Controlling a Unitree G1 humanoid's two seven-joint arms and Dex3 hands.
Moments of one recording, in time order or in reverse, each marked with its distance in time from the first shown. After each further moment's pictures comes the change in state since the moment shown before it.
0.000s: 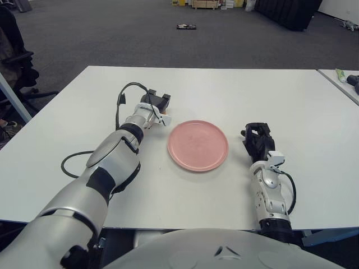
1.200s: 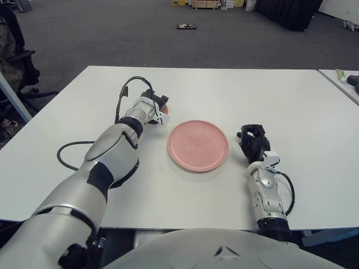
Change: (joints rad) left arm -0.058 0.021 -0.144 -0.003 0.127 -0.007 -0.182; right arm -0.010 0.004 0.019 0.051 -0.004 0.003 0.004
